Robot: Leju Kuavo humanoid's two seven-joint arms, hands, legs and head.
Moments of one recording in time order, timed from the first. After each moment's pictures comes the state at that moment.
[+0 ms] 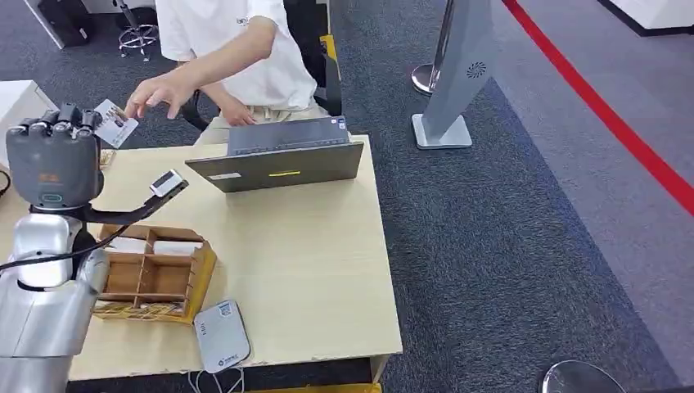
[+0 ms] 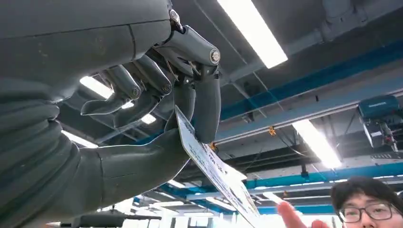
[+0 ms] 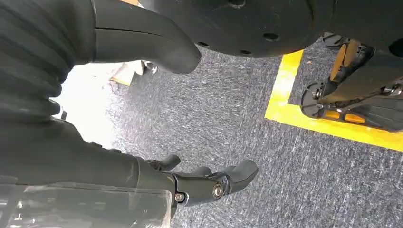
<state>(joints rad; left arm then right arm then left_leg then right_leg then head) -0.60 0.21 -0.29 -1.26 -1.43 0.62 0.02 -0.04 0.06 -0.13 -0.18 0.42 -0.01 0.17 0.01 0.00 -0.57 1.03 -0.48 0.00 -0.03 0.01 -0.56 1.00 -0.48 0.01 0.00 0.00</state>
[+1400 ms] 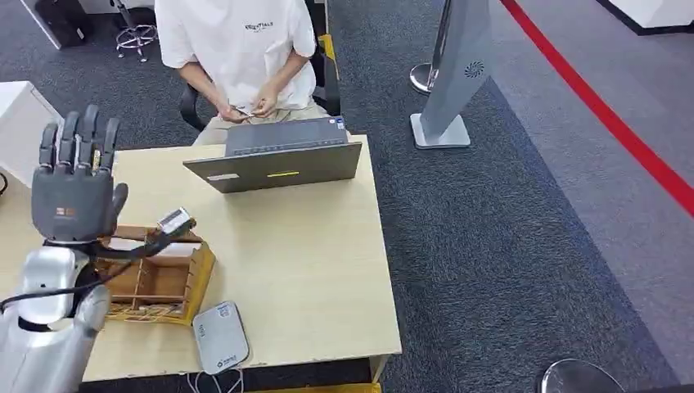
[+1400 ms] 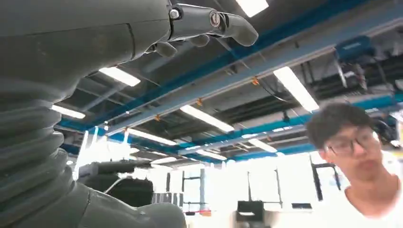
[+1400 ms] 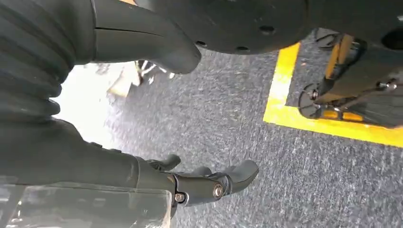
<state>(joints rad) -0.34 0.25 -0.31 -1.47 -1.34 0.44 0.02 -0.04 0.07 -0.18 -0.18 0.39 -0.04 0.17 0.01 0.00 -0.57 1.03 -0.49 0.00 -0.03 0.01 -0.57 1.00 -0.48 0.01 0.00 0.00</state>
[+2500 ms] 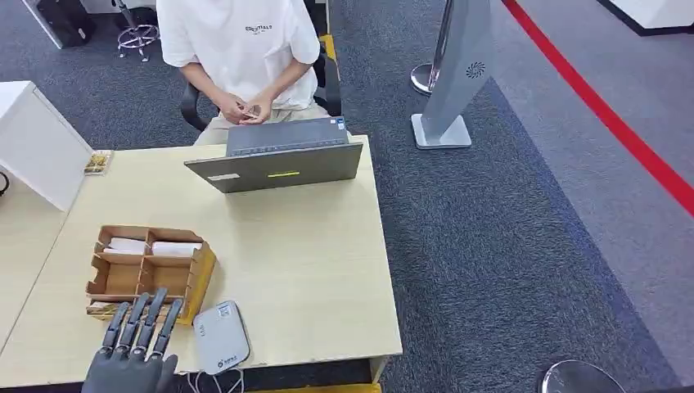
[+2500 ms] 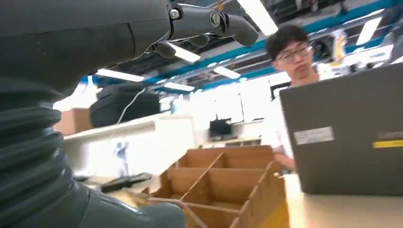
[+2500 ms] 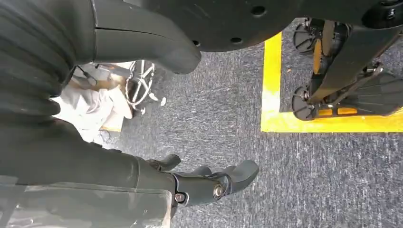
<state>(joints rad) 0.32 0.42 -0.51 -1.82 -1.36 0.53 0.25 -0.02 0.08 -0.32 -0.18 0.36 -0.07 0.16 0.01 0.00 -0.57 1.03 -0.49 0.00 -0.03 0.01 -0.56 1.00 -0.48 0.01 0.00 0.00</state>
